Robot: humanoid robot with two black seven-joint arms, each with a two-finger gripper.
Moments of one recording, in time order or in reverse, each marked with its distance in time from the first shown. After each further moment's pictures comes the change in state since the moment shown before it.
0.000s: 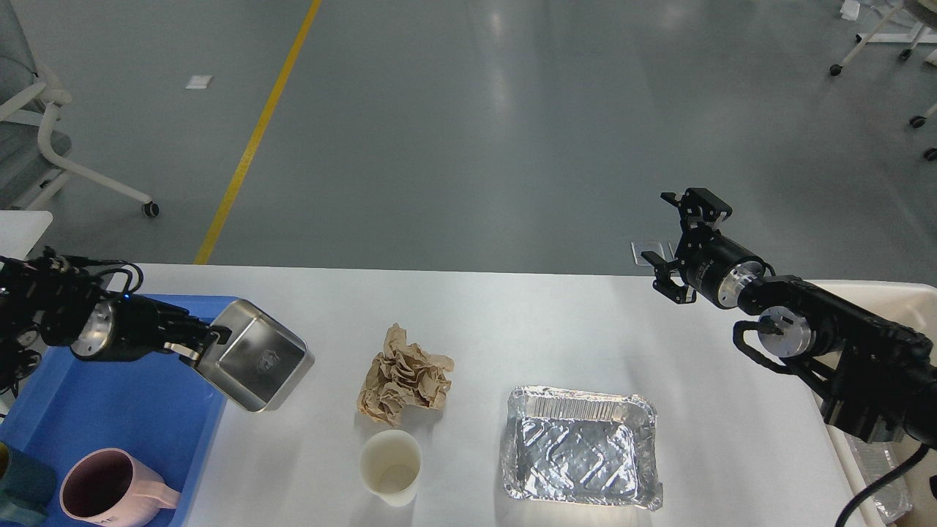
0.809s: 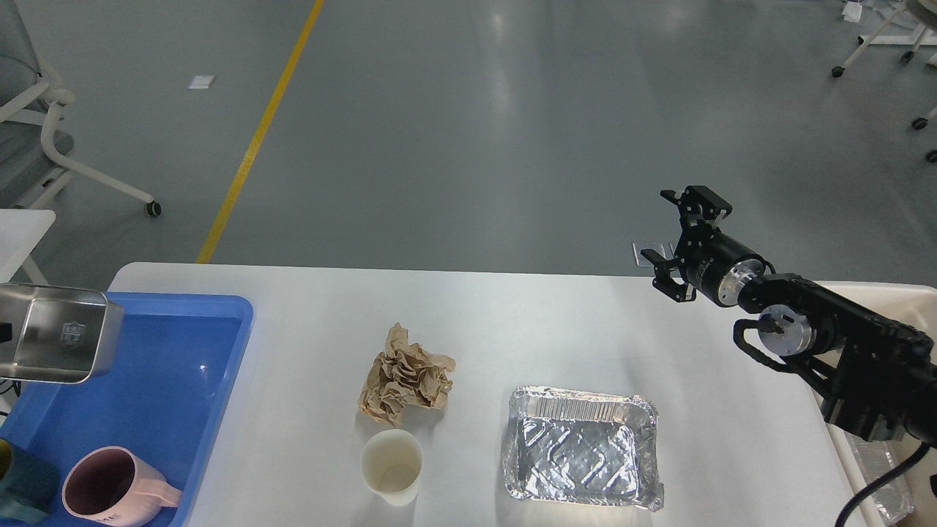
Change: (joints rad) left arm 0.289 0.364 -0.070 0.155 -0.323 0.245 0.015; right arm 0.004 -0.002 0.000 0.002 0.000 0.003 0.000
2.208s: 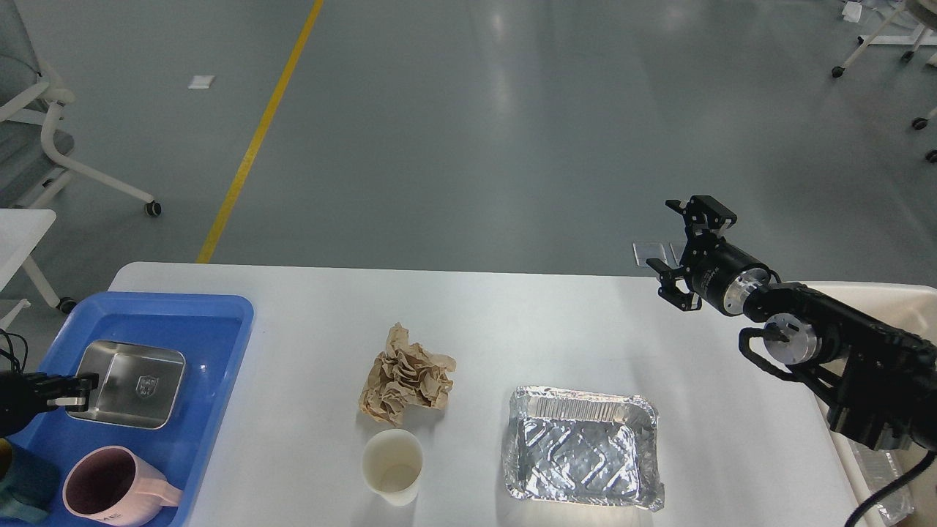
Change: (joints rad) left arm 0.034 -0.427 0.072 0.312 0.069 0.036 0.010; right arm -0.022 -0.011 -0.001 -0.001 -0.001 0.003 0.001
